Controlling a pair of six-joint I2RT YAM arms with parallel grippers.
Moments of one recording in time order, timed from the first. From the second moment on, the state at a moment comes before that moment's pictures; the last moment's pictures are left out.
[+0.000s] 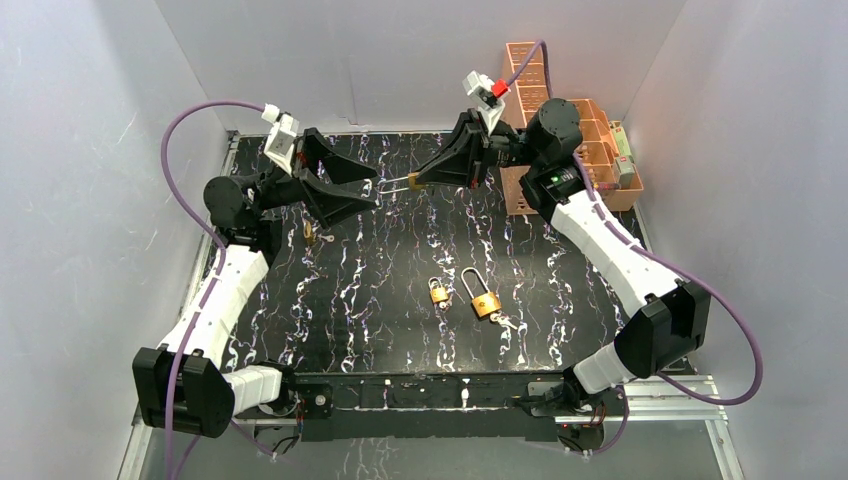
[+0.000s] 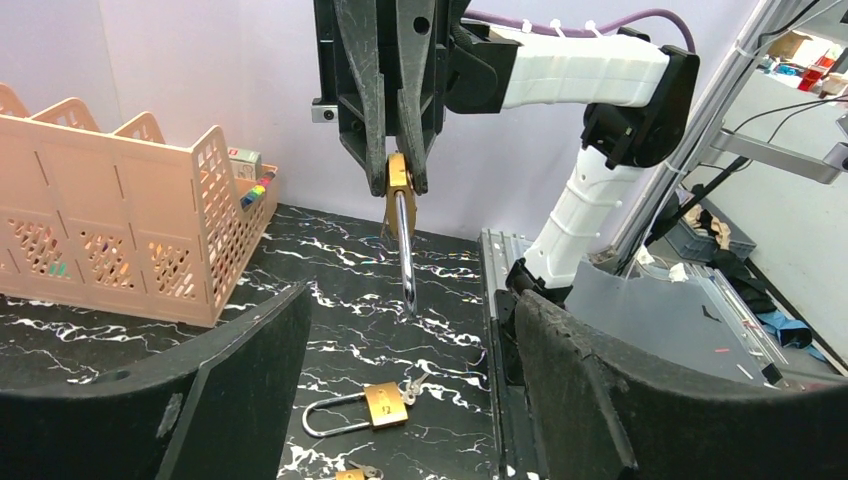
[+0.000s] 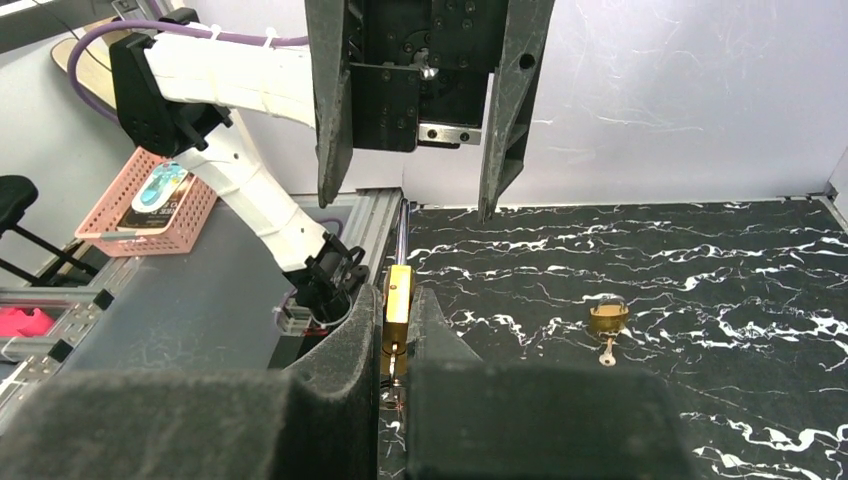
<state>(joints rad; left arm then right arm) -0.17 1.19 1.01 0.91 1.22 -0.88 0.51 1.48 1.45 0.38 -1.22 0.50</state>
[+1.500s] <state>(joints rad) -0.17 1.23 1.01 0.84 1.17 -0.85 0.53 1.56 1.48 0.49 -1.20 0.55</state>
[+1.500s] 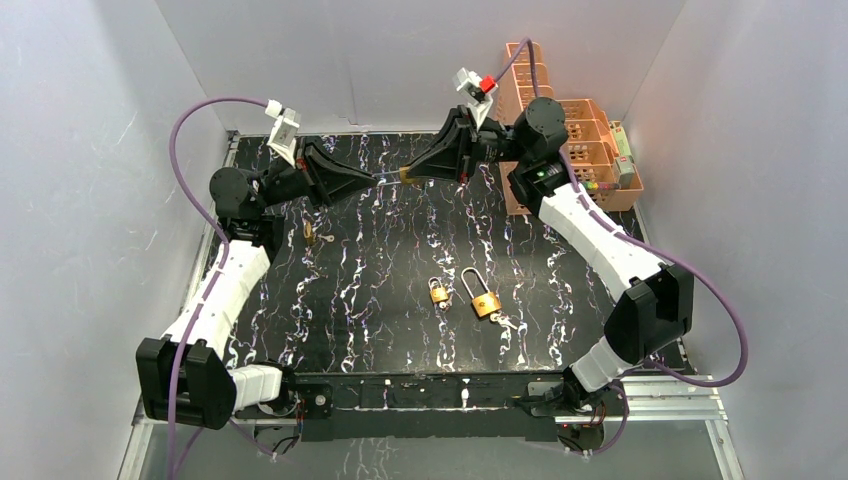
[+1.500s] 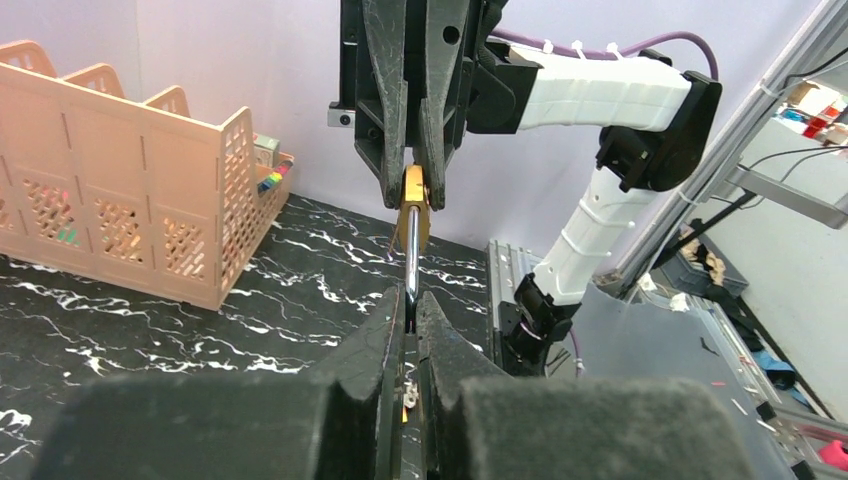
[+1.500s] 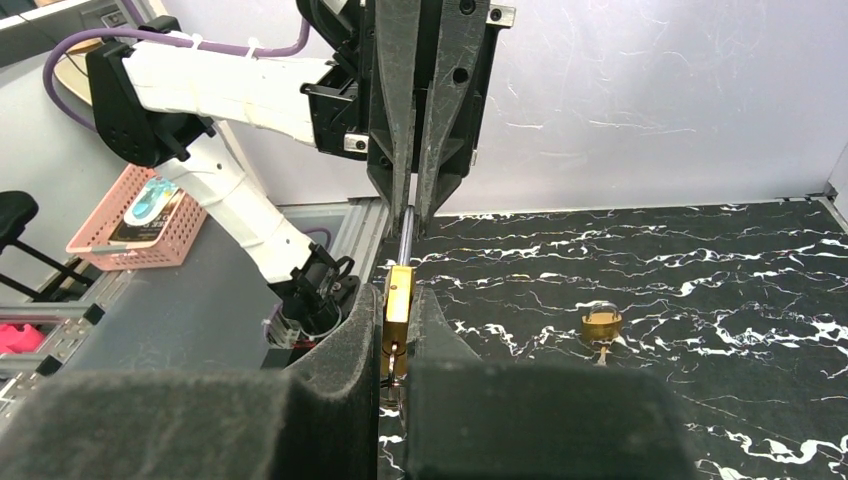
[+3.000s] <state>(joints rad) -0.14 1.14 1.17 0.02 1.07 -0.39 0.48 1.40 1.15 0.46 -0.98 0.32</state>
